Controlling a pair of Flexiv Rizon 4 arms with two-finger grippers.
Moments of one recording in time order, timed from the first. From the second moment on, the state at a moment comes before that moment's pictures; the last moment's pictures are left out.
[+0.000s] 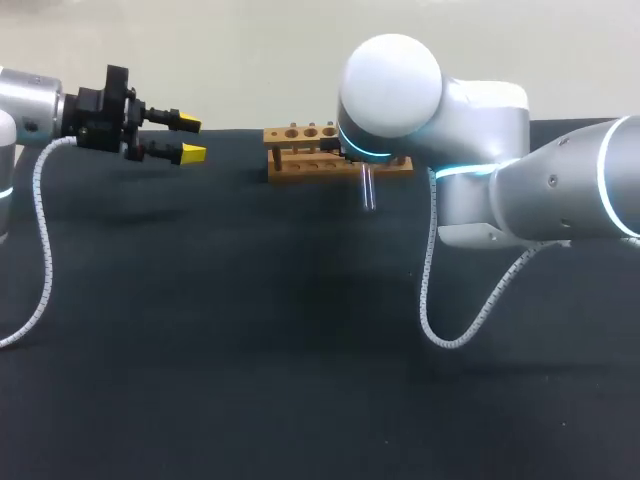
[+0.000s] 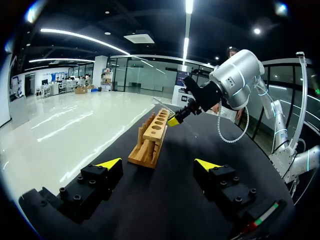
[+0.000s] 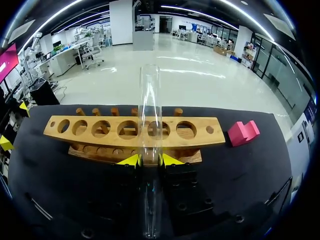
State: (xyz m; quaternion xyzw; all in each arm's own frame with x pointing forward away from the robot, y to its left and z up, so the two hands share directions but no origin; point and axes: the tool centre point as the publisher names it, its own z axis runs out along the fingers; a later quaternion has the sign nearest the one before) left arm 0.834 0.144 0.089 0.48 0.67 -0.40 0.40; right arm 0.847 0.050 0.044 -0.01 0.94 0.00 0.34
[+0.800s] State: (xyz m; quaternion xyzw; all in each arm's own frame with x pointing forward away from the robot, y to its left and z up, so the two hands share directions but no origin) left arm 0.834 0.144 0.089 0.48 0.67 -0.40 0.40; right arm 0.843 0.048 0.033 0.00 0.95 0.04 0.30
